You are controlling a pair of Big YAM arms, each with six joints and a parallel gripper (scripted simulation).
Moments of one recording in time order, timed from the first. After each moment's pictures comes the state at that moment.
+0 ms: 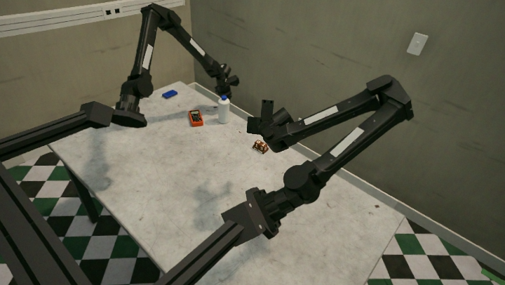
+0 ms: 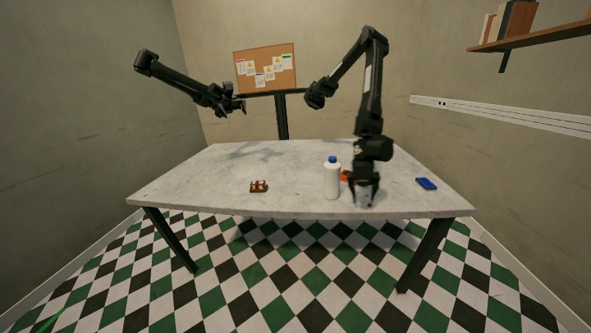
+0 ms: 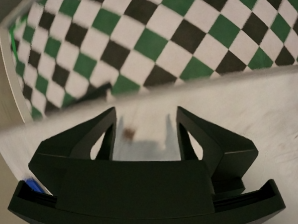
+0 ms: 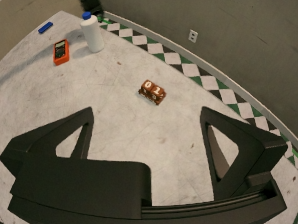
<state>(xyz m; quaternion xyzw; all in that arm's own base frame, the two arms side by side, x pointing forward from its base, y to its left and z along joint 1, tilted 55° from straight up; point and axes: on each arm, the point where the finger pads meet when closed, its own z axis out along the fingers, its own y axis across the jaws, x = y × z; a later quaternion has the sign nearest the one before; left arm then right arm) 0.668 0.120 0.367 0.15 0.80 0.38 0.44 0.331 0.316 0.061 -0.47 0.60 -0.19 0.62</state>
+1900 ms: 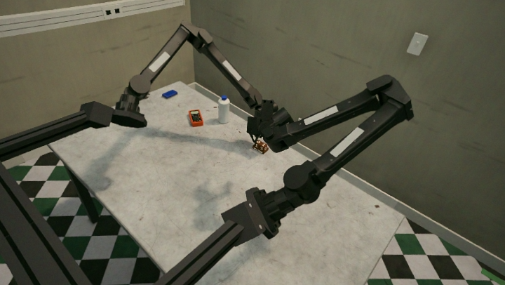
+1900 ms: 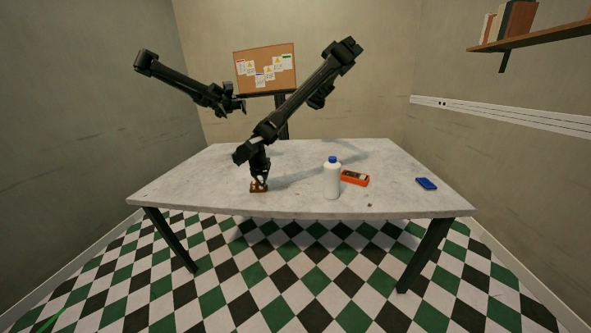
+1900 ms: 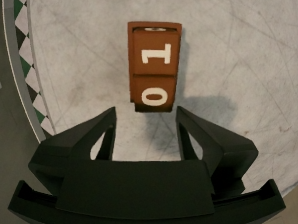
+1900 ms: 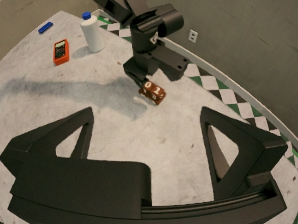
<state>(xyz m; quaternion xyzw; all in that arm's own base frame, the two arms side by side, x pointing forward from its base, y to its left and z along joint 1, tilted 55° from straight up) 0.652 -0.167 0.085 0.61 0.64 0.46 0.08 0.331 0.316 0.061 -0.47 0.60 -0.19 0.62</state>
